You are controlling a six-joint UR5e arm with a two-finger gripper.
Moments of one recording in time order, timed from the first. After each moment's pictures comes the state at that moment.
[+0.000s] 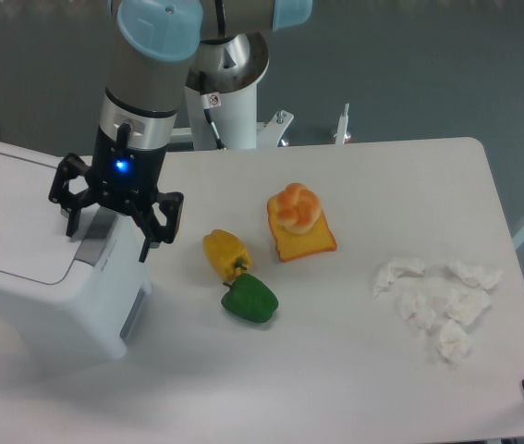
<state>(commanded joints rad) 2.23 -1.71 -1.59 -1.06 1.15 0.37</state>
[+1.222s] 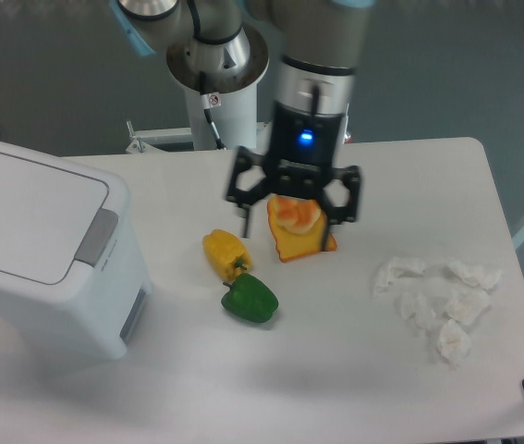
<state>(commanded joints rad) 2.62 -1.76 -1.52 -1.06 1.22 0.71</state>
